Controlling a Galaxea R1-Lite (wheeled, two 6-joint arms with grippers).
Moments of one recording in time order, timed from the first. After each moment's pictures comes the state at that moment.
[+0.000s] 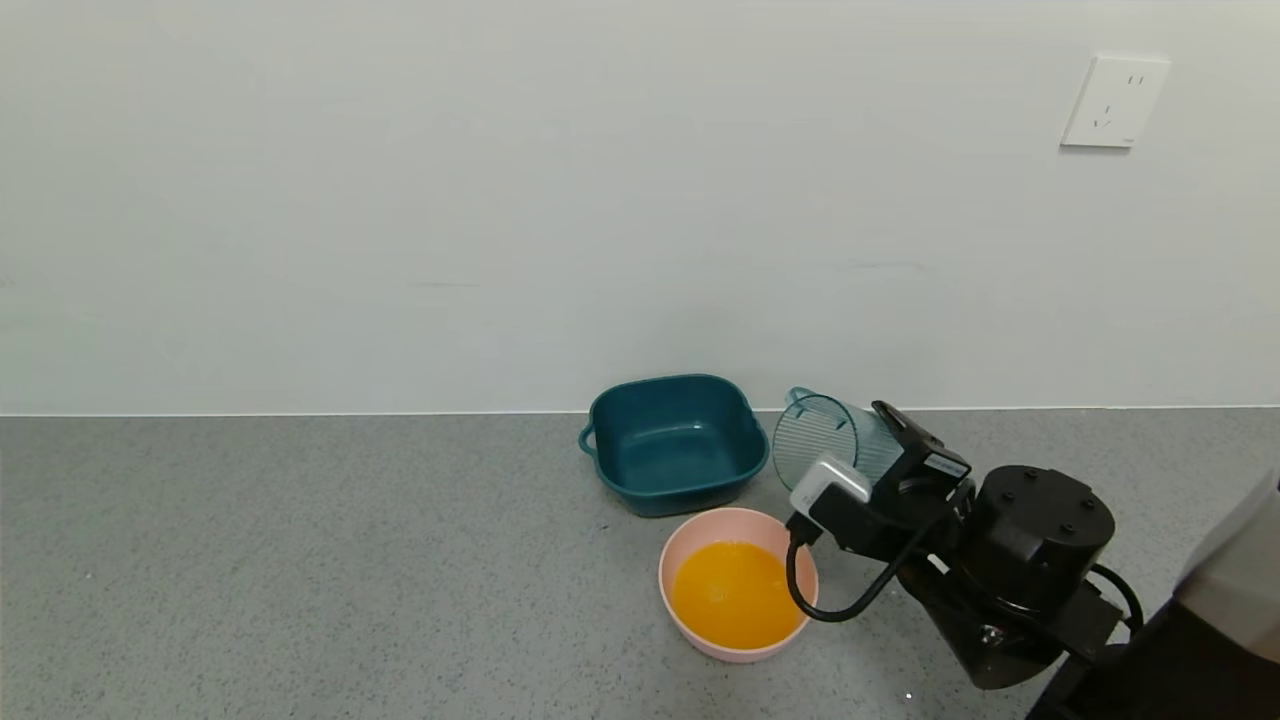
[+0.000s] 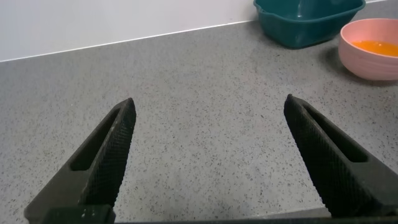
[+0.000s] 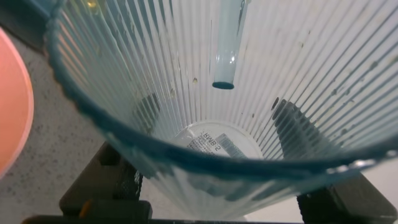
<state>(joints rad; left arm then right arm) 0.00 0.00 0.00 0.00 -0.05 0.09 0.61 2.04 -0.53 -1.53 -0.45 -1.05</state>
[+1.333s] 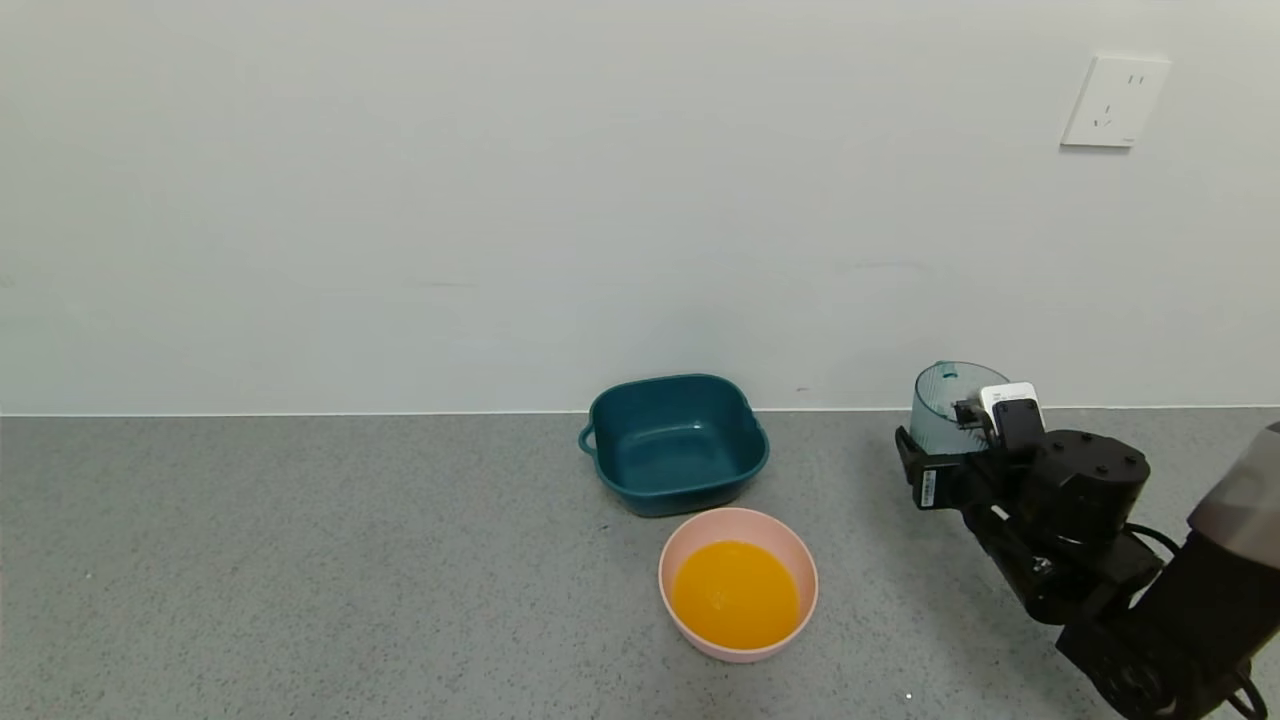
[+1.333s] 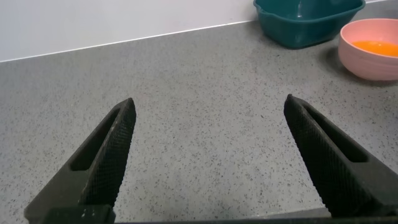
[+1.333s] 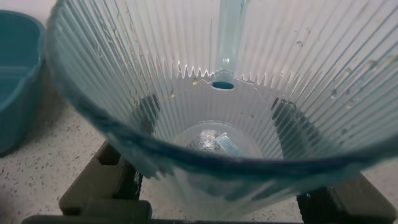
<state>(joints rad) 0.00 0.00 0.00 0.00 -0.05 0.09 0.31 2.10 -0.55 -1.49 -0.37 -0.11</state>
